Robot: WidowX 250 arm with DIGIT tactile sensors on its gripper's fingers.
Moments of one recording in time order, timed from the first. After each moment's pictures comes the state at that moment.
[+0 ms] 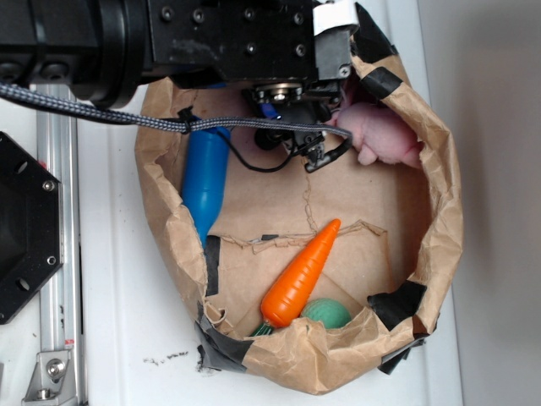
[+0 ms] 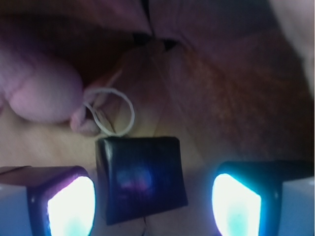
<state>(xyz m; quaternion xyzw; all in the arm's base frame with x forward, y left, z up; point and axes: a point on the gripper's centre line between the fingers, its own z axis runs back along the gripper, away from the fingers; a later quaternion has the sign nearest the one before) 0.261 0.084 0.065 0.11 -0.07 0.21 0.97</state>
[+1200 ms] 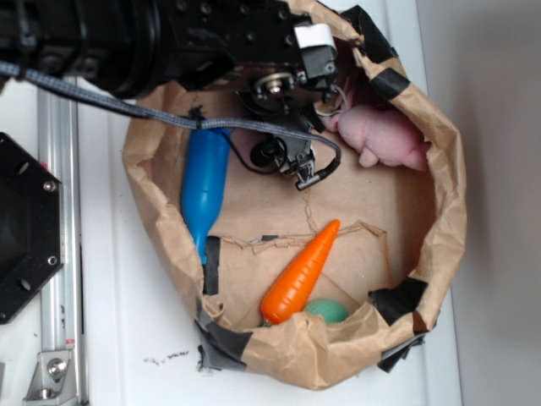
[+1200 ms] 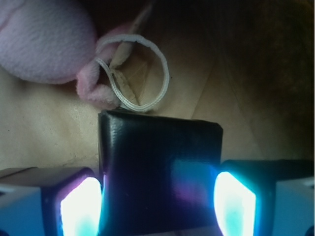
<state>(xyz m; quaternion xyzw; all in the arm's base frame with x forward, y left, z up) 0.264 0.051 0.034 0.02 -0.06 0.17 0.98</state>
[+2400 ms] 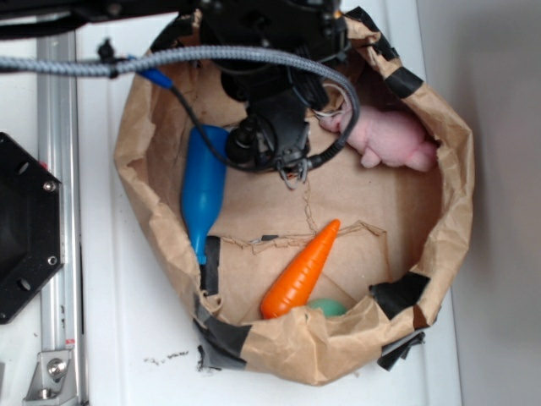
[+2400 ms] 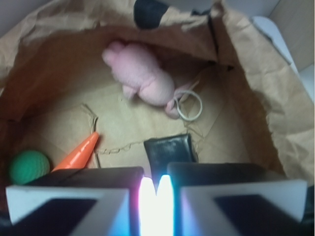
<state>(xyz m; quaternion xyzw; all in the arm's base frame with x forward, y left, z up) 0.259 0.041 0.131 -0.04 -0.10 0.11 0.99</state>
